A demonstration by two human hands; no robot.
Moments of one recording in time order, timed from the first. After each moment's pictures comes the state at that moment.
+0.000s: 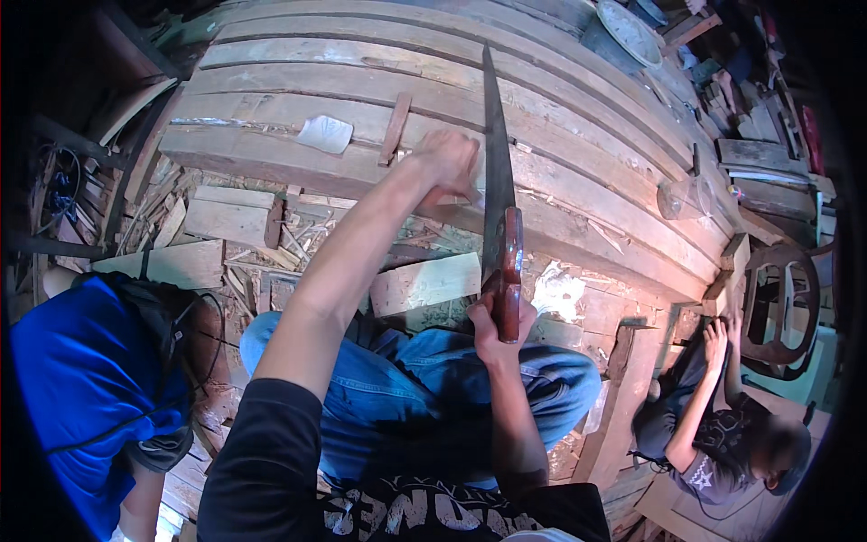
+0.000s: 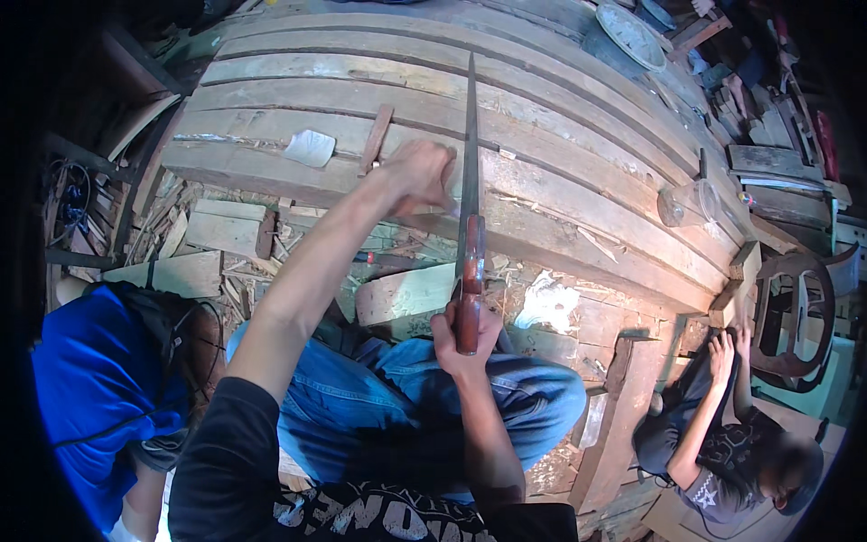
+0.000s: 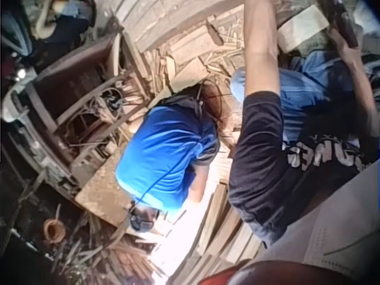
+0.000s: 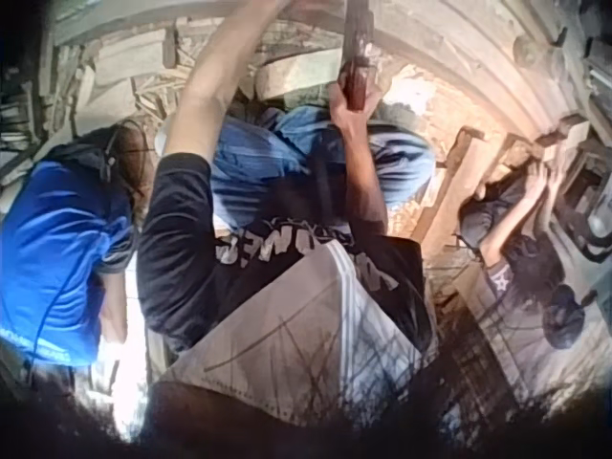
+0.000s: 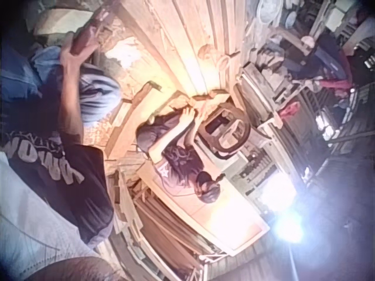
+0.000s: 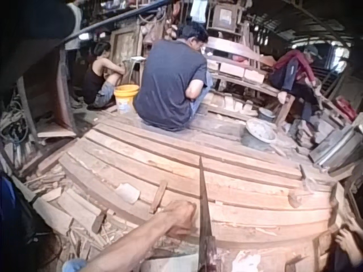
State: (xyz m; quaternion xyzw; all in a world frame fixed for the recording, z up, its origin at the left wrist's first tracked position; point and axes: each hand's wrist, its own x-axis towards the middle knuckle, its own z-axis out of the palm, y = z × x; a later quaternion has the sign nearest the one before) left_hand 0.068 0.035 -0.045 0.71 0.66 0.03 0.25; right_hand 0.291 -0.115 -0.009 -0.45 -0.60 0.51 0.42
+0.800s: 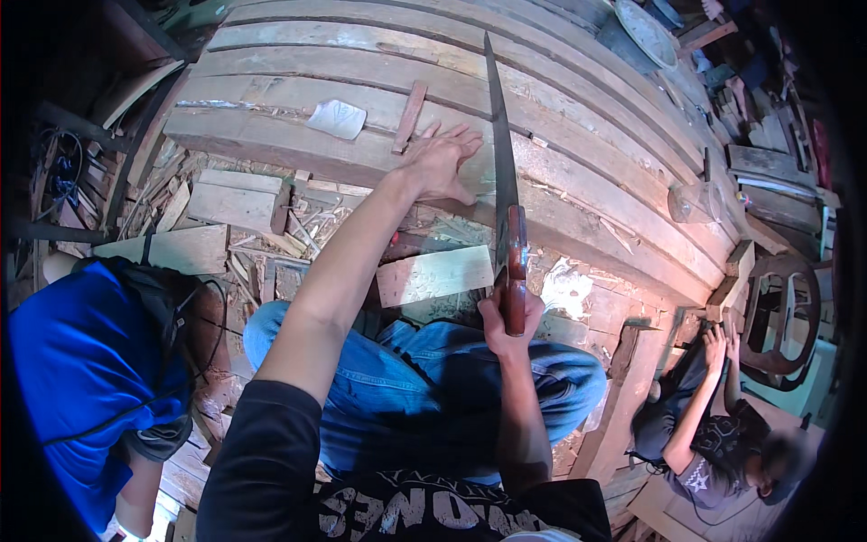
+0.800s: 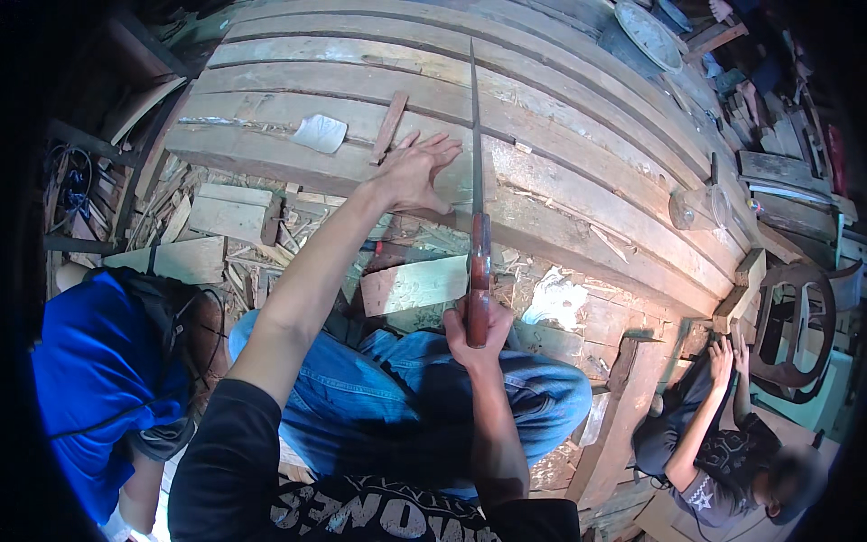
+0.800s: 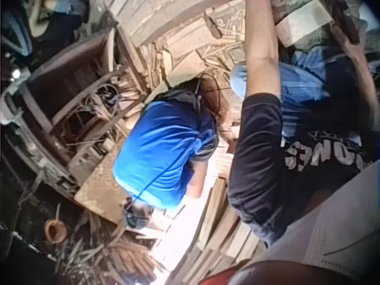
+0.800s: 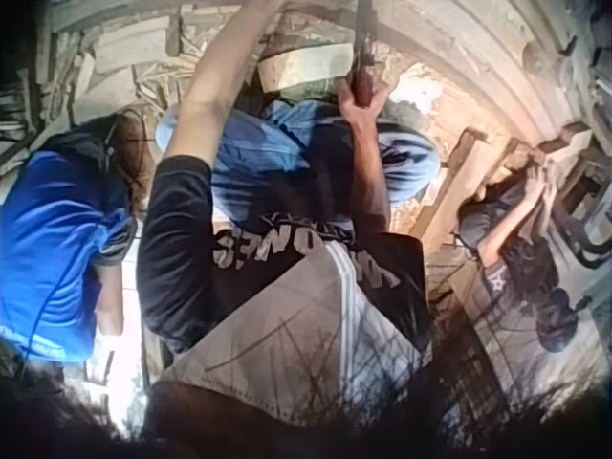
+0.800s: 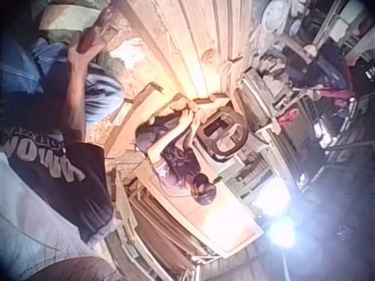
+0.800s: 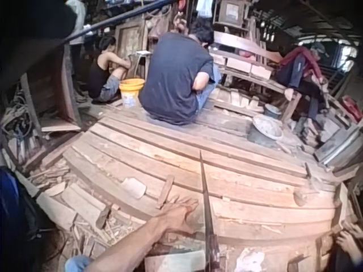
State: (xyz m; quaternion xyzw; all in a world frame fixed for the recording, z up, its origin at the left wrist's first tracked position) left_hand 0.054 -0.002 -0.095 0.73 0.64 0.18 0.17; right_hand 0.305 -0.109 -0.031 -0.44 -0.65 0.50 0.37
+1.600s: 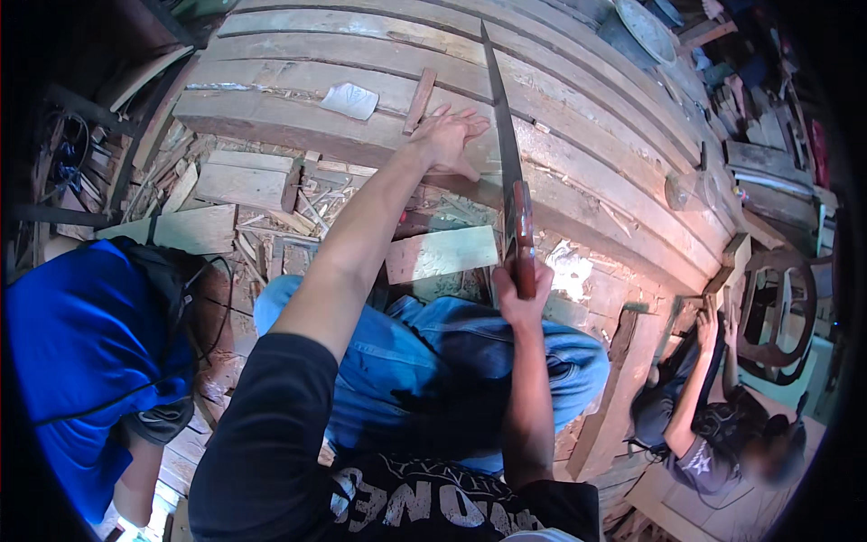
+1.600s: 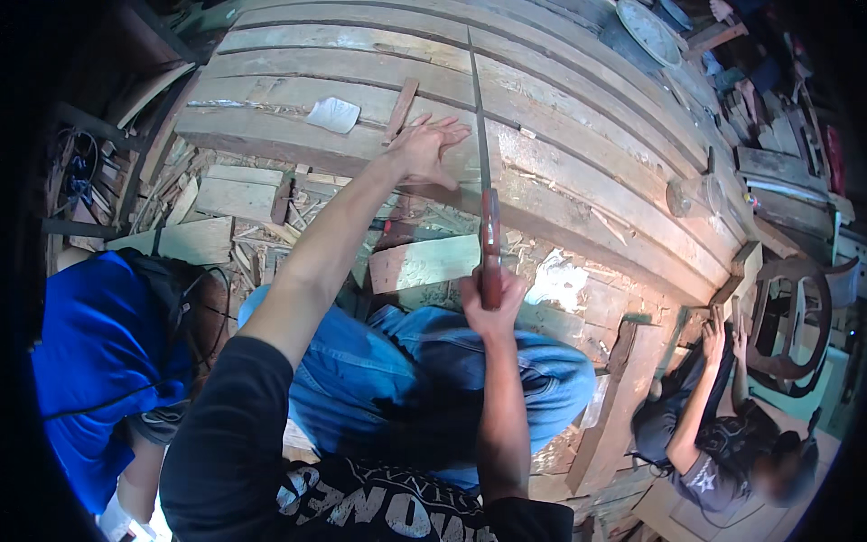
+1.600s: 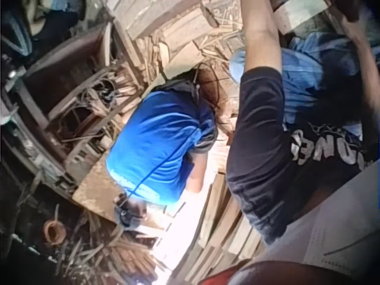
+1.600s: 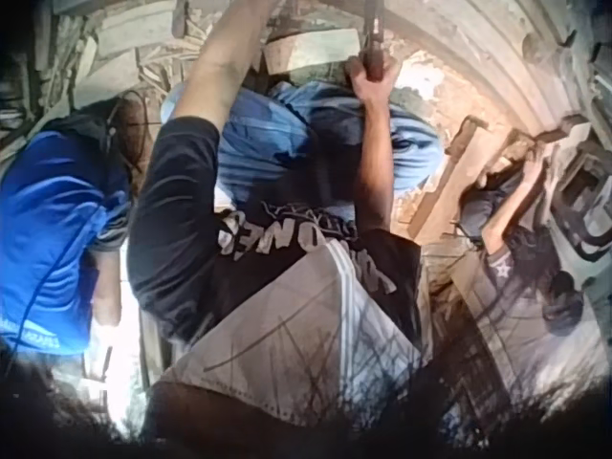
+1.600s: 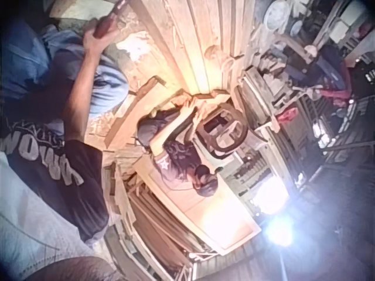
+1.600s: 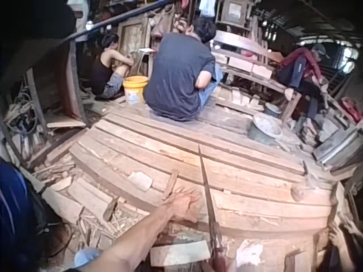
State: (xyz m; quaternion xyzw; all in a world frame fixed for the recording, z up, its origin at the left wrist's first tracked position) left_hand 0.053 0.004 -0.096 0.74 0.63 0.15 0.16; right_hand 0.316 -0.101 -0.023 -0.47 -0.69 0.45 0.32
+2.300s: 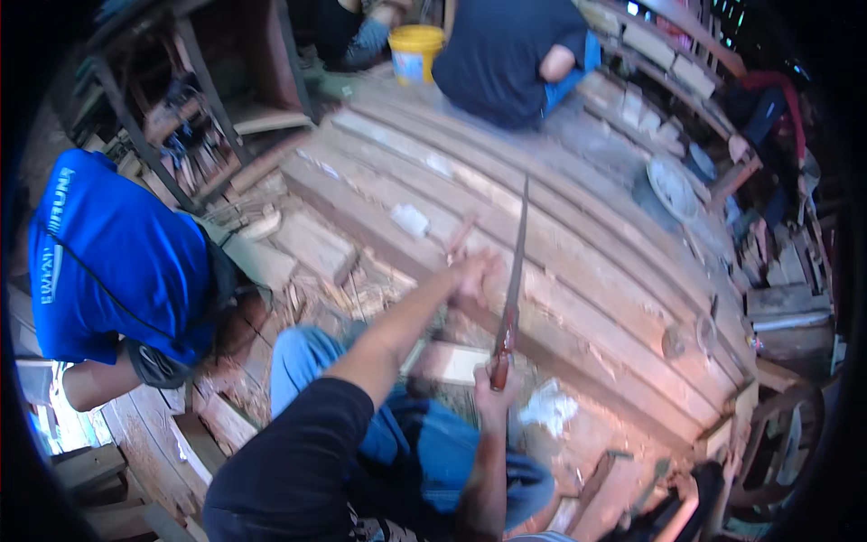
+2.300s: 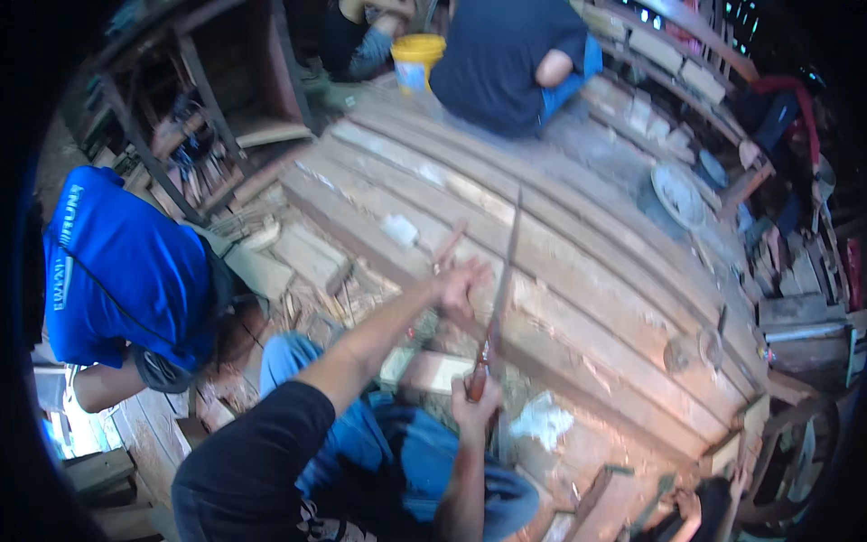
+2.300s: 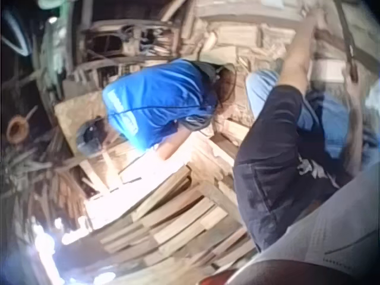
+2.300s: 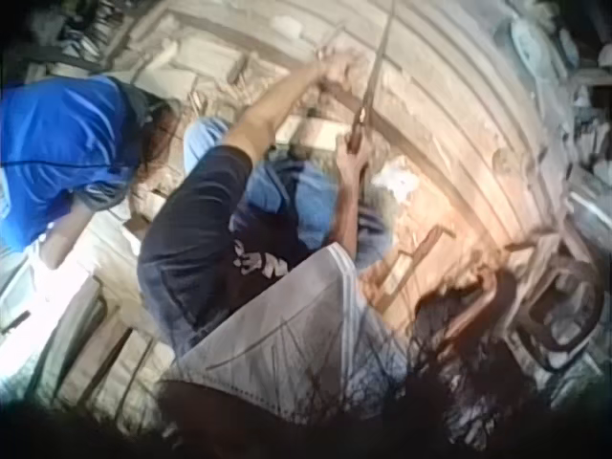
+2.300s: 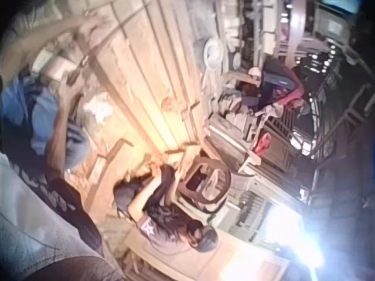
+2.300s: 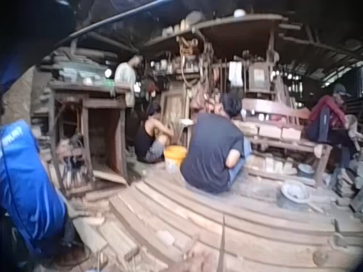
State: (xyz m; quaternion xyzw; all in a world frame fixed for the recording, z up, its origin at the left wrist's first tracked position) left_hand 0.050 0.002 -0.129 0.68 0.70 0.12 0.20; right_hand 0.314 -0.091 -0.063 -0.40 -0.68 0.48 0.38
